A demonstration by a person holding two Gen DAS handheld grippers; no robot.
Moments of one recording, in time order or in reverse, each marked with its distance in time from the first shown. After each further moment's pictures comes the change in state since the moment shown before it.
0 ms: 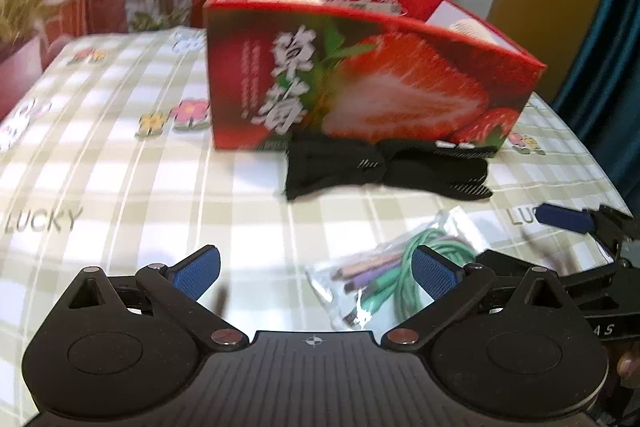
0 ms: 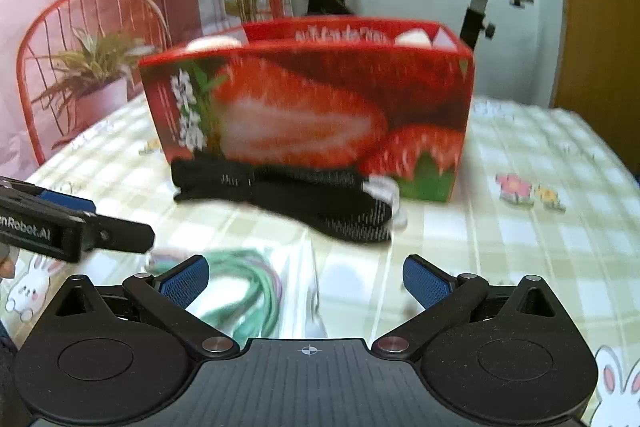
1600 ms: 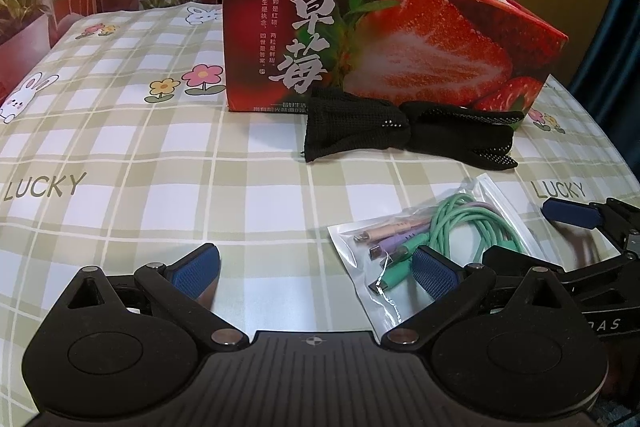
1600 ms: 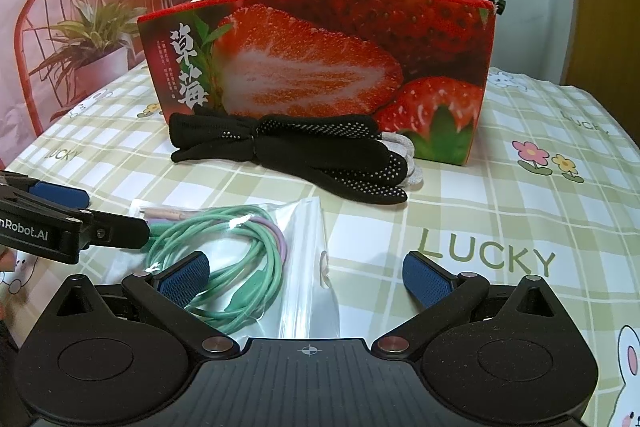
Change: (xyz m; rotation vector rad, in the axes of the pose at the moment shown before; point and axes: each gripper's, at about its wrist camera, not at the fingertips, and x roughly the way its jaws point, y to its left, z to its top) left arm 0.014 0.005 -0.015 0.014 0.050 0.030; right arm 0.018 0.002 -0.011 -0.014 0.072 0.011
